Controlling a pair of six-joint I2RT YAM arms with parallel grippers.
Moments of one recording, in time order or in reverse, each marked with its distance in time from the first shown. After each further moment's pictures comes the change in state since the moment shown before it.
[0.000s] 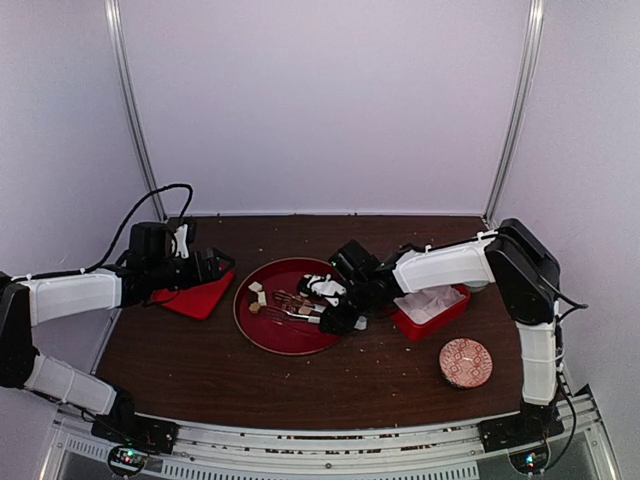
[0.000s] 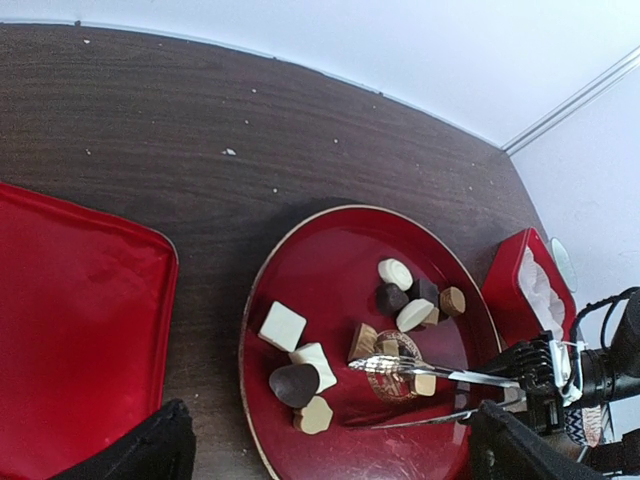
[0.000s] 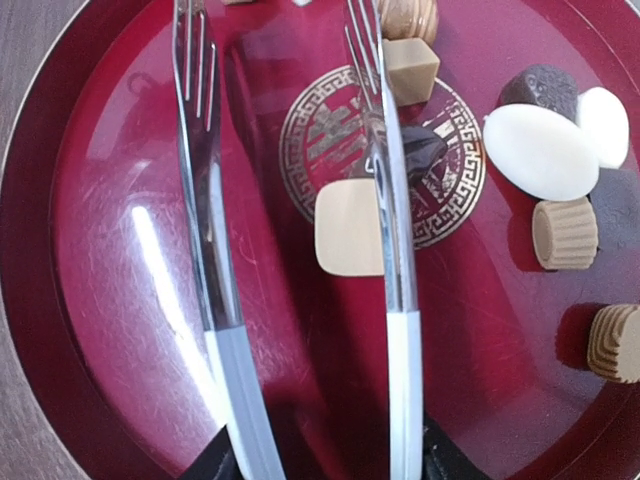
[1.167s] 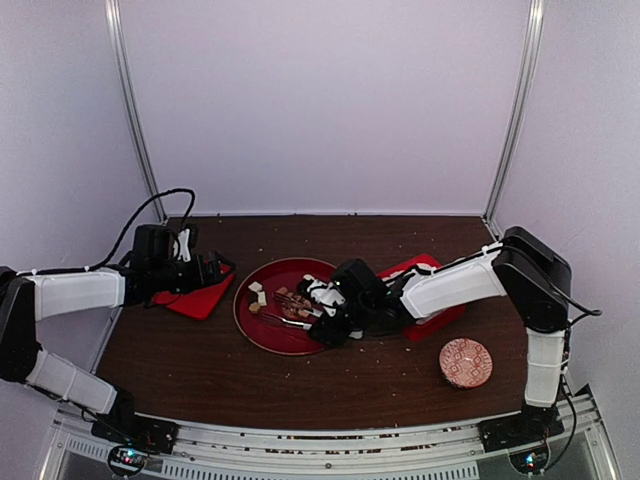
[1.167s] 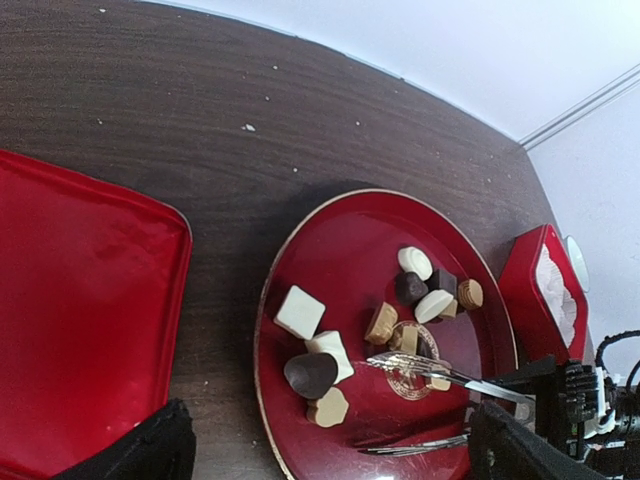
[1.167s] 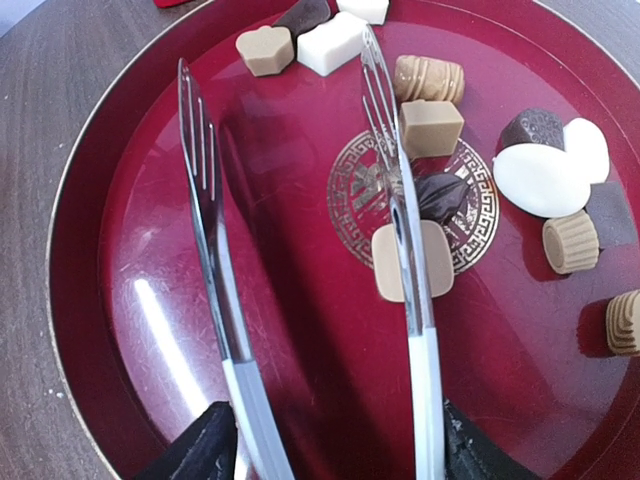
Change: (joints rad) left arm 0.000 0.032 0.003 -0.023 -0.015 -0.016; right arm 0.081 -0.080 -0.216 0.343 0.097 0.192
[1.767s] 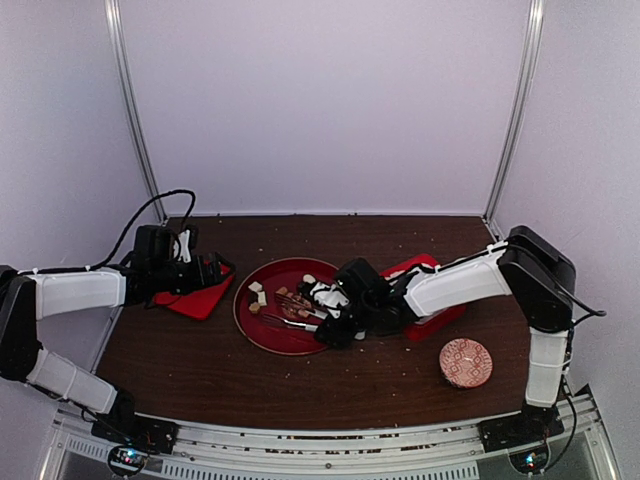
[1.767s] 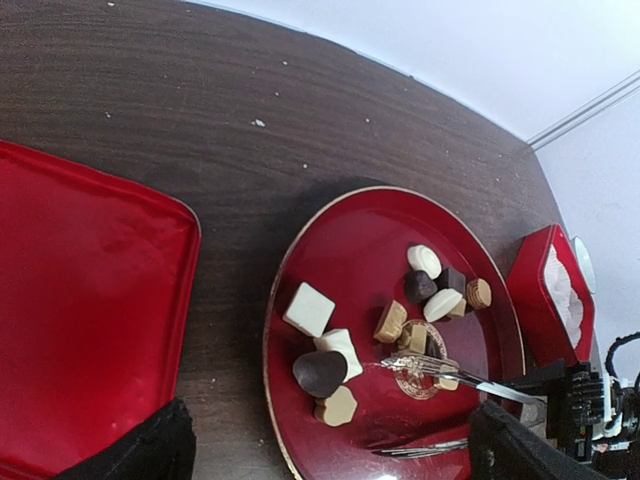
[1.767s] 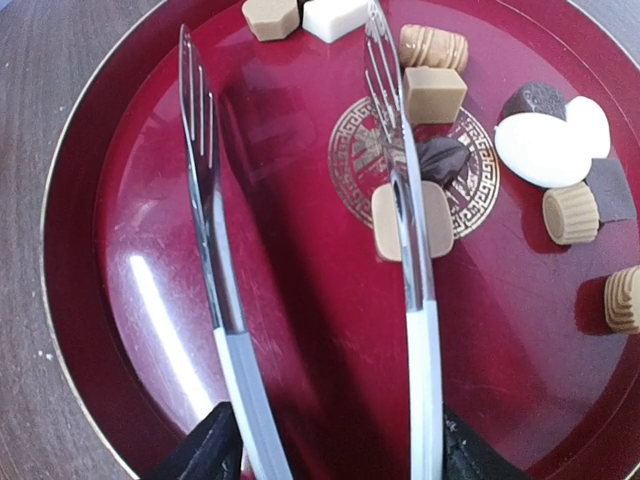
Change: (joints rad) left arm 0.000 0.010 0.002 -0.009 -0.013 0.000; right arm -0.014 -0.023 -0.011 -0.060 -0.008 -0.051
